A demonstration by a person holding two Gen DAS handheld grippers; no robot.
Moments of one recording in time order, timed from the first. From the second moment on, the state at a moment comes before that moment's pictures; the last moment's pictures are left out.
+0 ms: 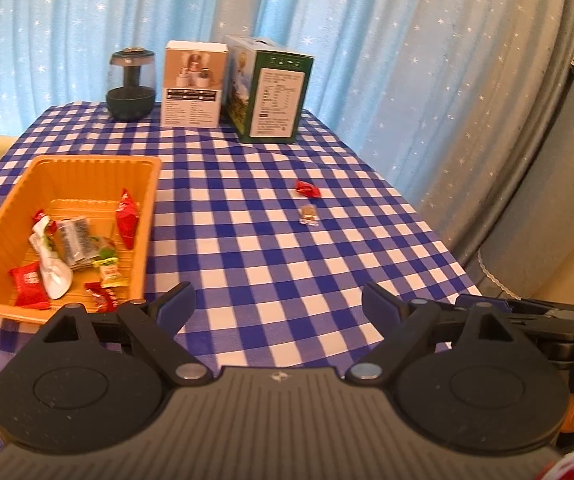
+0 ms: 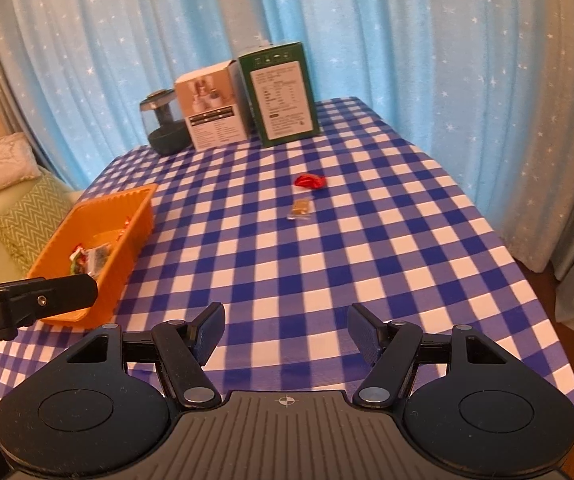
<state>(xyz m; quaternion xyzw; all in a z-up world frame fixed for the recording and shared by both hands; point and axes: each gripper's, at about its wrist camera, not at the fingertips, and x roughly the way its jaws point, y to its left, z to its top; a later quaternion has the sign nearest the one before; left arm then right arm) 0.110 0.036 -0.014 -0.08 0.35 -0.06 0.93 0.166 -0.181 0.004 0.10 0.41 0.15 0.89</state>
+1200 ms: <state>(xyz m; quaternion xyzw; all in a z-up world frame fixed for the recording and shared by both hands) 0.306 -0.032 -0.110 -0.04 0.37 -0.07 0.93 0.343 -0.233 -0.076 0.09 0.41 0.12 0.90</state>
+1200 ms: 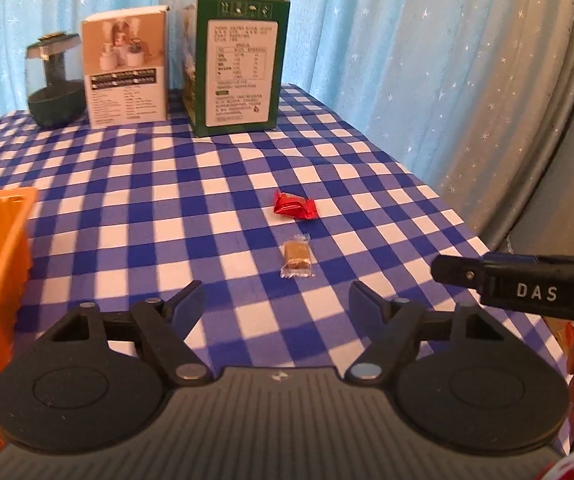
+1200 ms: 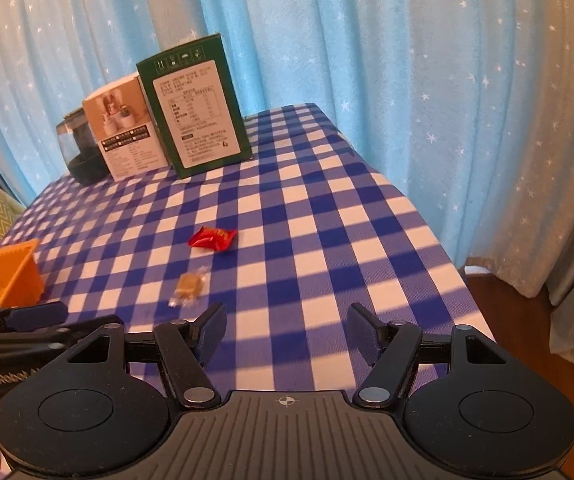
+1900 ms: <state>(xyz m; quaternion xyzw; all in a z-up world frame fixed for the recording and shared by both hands) 0.373 -0.053 -0.159 -0.01 0.36 -0.09 0.93 0.401 -0.240 -0.122 0.09 0.43 0.10 0.89</state>
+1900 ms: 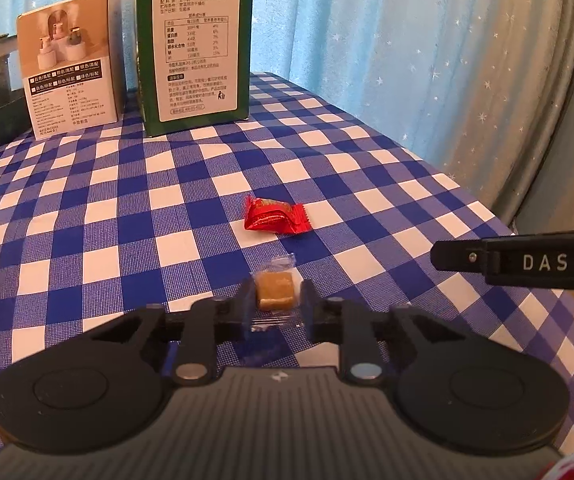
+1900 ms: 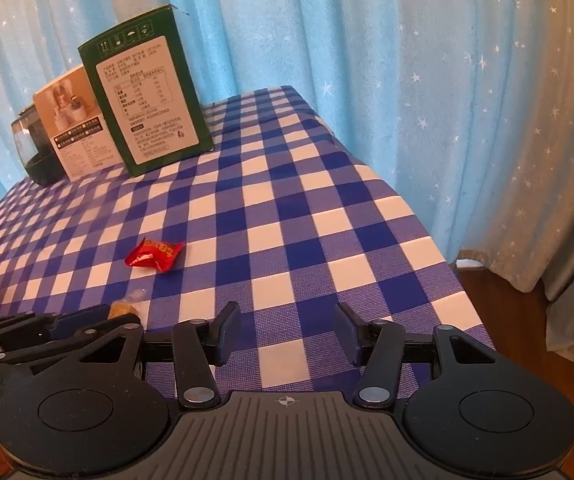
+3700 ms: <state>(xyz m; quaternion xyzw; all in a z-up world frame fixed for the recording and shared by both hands) 0.349 0.022 -0.152 0.02 0.38 -0.05 0.92 0.426 -0.137 -0.120 0.01 0.42 0.24 0.87</state>
